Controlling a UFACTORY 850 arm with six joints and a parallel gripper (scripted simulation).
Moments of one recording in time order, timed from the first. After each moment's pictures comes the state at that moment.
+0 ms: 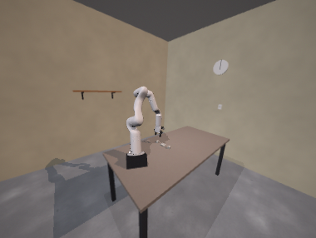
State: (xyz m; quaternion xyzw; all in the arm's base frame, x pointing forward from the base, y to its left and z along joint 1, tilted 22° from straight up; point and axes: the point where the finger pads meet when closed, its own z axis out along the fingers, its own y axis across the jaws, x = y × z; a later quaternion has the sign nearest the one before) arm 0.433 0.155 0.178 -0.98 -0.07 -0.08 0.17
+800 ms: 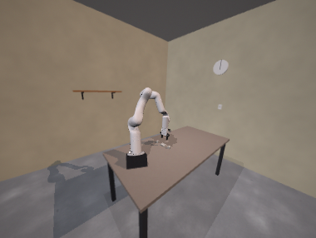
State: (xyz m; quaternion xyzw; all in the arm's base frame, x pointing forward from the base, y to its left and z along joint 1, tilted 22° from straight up) arm 0.462 0.045 0.134 -0.98 -0.07 -0.08 0.16
